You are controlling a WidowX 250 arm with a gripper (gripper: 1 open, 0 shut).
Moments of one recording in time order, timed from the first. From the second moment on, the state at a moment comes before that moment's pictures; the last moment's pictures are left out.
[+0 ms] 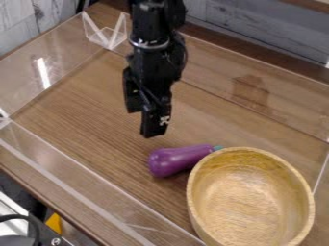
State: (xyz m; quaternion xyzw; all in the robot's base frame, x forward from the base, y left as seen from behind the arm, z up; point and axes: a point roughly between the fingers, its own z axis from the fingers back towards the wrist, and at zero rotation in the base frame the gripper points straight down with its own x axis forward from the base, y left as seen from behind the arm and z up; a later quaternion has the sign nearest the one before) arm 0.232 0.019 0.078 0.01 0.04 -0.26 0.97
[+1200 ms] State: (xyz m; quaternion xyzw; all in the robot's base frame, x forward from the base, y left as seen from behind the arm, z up) arm 0.209 -0.006 0.037 0.05 -0.01 -0.31 0.95
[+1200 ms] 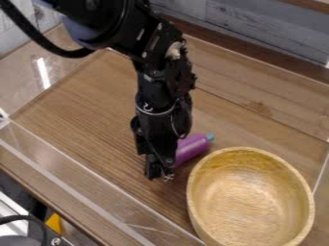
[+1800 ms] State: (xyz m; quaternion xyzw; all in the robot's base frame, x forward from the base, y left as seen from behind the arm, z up) arm 0.215 -0.017 0.034 0.06 -0.04 -0.27 0.96
